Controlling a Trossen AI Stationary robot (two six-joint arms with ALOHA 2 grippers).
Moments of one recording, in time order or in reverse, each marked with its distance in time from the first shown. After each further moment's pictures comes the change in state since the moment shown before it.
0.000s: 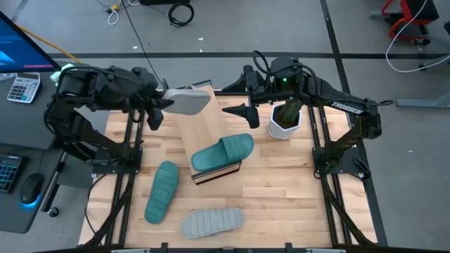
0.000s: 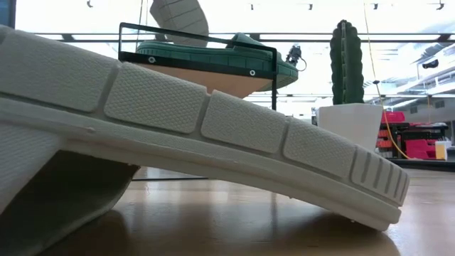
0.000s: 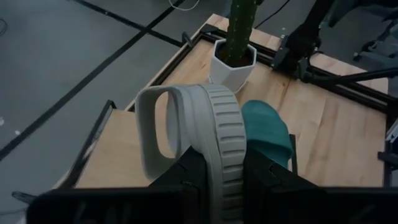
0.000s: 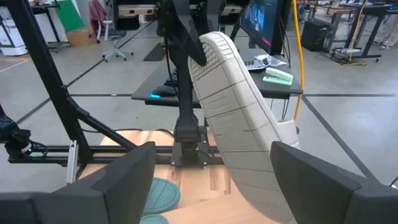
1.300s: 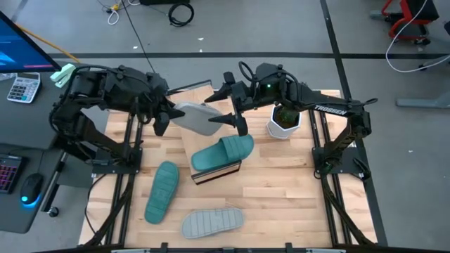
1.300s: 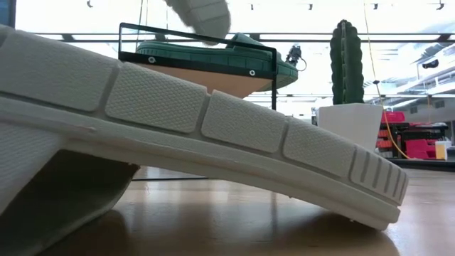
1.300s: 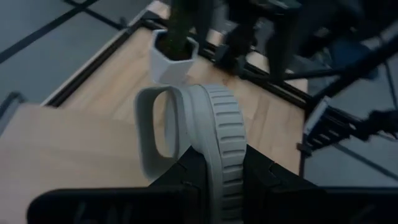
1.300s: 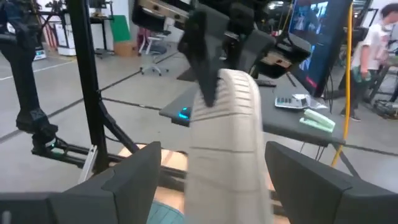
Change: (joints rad) left arm 0.000 0.048 0.000 0.103 0.250 -0.083; right arm 0.029 0.116 0.000 0.230 -0.147 -0.105
